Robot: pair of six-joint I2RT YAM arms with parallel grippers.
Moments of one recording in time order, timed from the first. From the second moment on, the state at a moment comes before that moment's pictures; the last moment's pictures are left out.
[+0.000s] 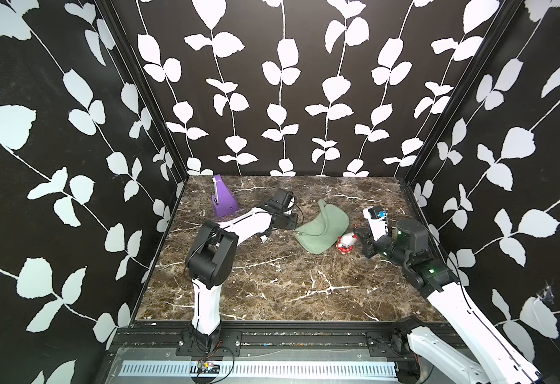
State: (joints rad) left arm -0.58 1.92 1.41 -0.42 0.15 -0.26; right arm 0.35 0.83 0.78 -0.38 -0.27 -0.06
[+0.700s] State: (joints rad) left arm -0.59 1.82 1.42 -0.53 0.07 -0.18; right arm 0.35 0.83 0.78 -0.37 -0.26 -0.02
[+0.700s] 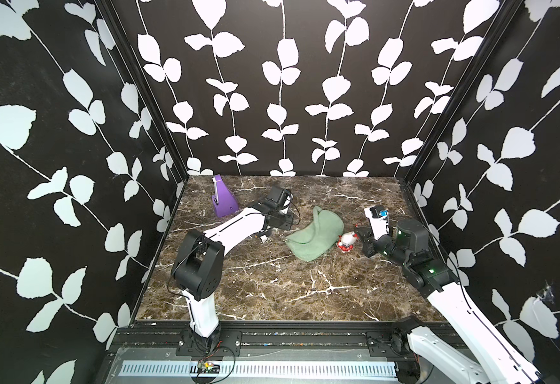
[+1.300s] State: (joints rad) left arm -0.73 1.62 1.16 0.09 0.48 -0.07; right arm 0.35 0.92 0.79 -0.30 -0.32 0.21
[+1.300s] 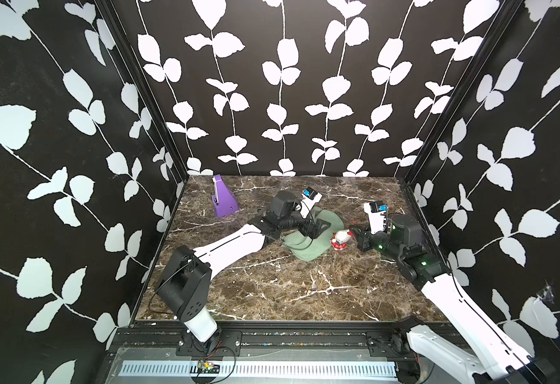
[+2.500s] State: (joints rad) left arm -0.76 1.67 1.13 0.27 0.74 0.02; right arm 0.34 0.94 0.81 -0.23 -0.49 0.32
